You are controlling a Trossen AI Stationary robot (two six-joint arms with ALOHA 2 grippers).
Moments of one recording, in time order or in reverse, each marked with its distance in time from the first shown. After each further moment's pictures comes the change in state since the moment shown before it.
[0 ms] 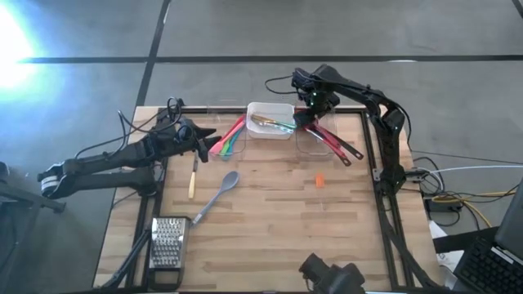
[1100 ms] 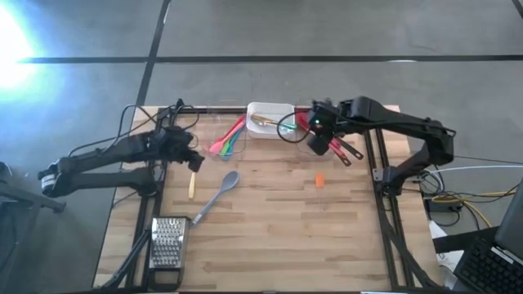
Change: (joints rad) left arm -0.015 0.023 0.171 -0.800 0.035 -0.256; right arm 0.490 -0.558 -0.241 0.034 0.376 0.141
